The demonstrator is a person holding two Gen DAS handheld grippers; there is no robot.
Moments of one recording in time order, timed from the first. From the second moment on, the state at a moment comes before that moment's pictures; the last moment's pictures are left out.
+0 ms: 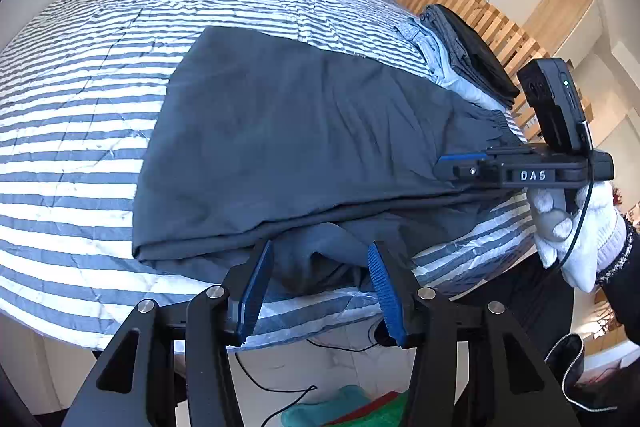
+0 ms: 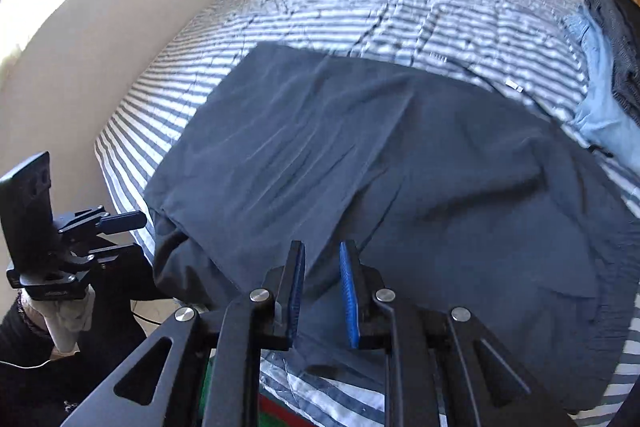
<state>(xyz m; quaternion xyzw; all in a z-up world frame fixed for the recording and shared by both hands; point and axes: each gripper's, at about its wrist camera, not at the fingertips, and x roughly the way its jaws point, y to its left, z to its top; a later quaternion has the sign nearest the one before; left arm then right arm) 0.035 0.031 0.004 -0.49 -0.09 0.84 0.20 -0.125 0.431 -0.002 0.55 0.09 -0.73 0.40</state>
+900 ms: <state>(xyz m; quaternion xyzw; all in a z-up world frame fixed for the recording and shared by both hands) -0.024 -0.054 -0.032 -0.50 -0.24 0.83 0.10 -0.169 0.217 0.026 0.59 0.14 -0.70 0.39</state>
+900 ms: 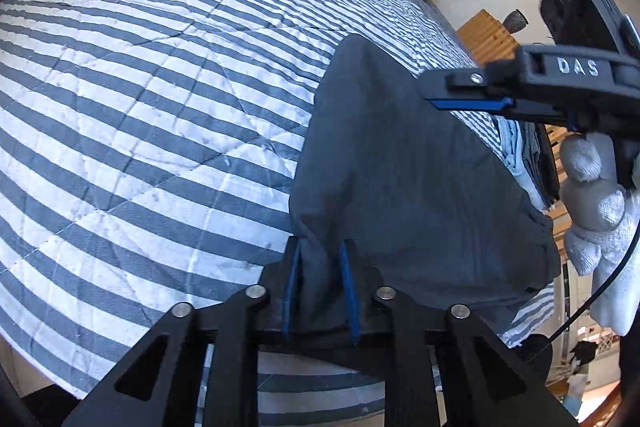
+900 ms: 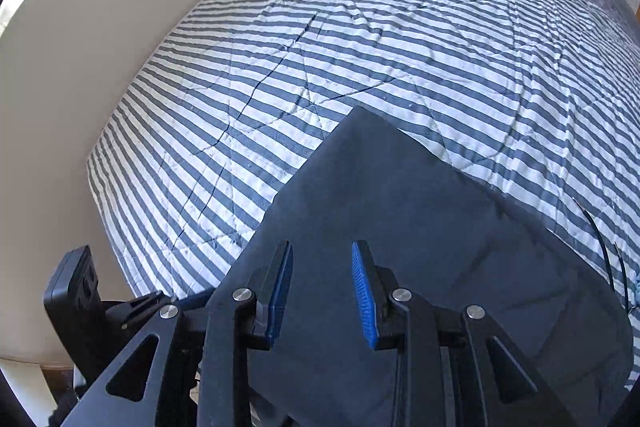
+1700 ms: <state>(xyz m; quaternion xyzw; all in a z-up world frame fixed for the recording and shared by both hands) -0.019 -0.002 0.012 -0.43 -0.25 0.85 0.18 -0.136 0.152 -0.016 0.61 0.32 -0.65 0.33</state>
